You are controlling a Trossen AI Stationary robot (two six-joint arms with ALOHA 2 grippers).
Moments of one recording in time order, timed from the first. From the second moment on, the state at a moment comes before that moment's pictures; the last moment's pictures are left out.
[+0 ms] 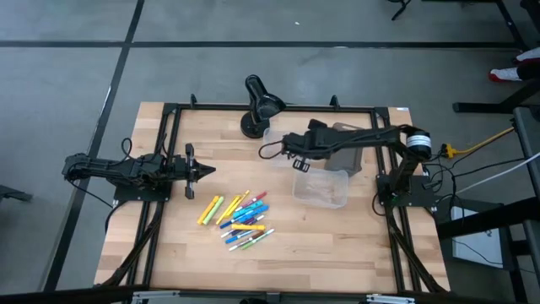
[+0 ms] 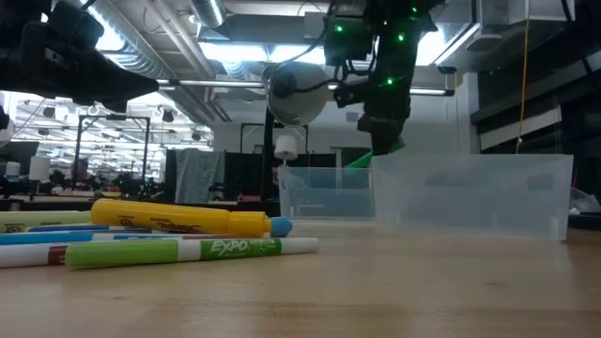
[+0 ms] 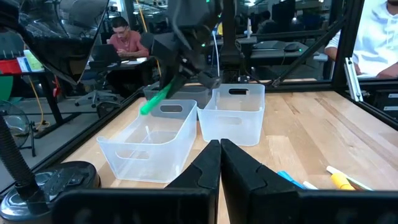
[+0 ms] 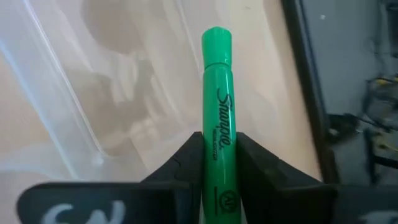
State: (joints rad) left arm -0.07 0.08 0.01 0.04 -0.22 0.05; right arm -0.16 1.75 1.33 -0.91 0.55 0.14
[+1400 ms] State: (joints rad) left arm -0.07 0.08 0.01 0.04 -0.22 0.05; right arm -0.20 1.75 1.22 -0.44 0.34 0.05
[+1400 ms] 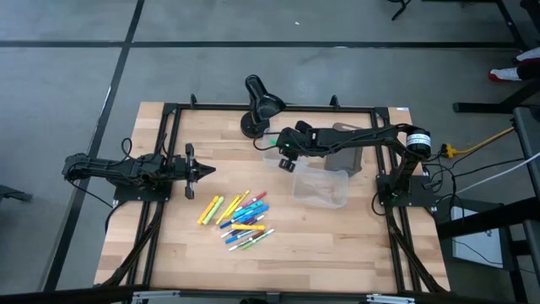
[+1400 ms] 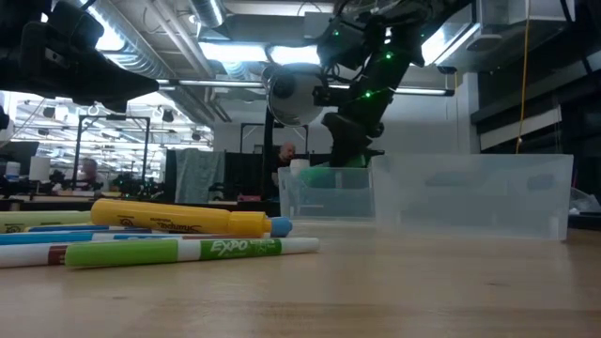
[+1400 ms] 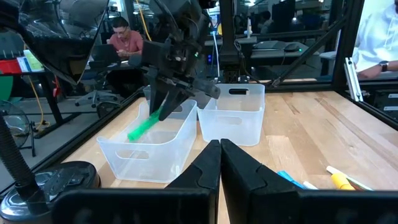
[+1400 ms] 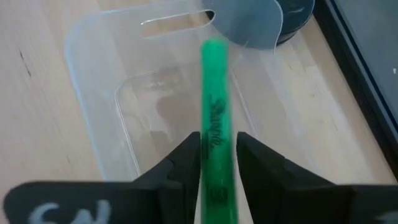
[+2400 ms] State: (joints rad) left arm -0.07 0.08 0.01 0.04 -0.22 0.05; right arm -0.13 1.75 1.22 -0.22 0.34 0.15
